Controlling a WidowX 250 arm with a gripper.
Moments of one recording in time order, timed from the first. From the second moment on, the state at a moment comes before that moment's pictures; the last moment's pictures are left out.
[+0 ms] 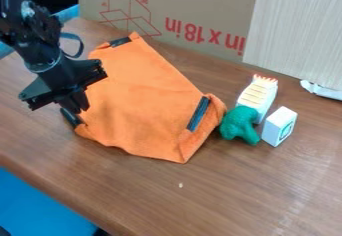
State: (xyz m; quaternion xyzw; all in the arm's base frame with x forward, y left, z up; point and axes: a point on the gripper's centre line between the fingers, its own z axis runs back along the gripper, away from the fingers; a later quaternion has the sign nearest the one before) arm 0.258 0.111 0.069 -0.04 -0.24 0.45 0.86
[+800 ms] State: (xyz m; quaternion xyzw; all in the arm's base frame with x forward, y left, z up) arm 0.273 0.115 0.112 -0.05 -0.23 0.47 0.85
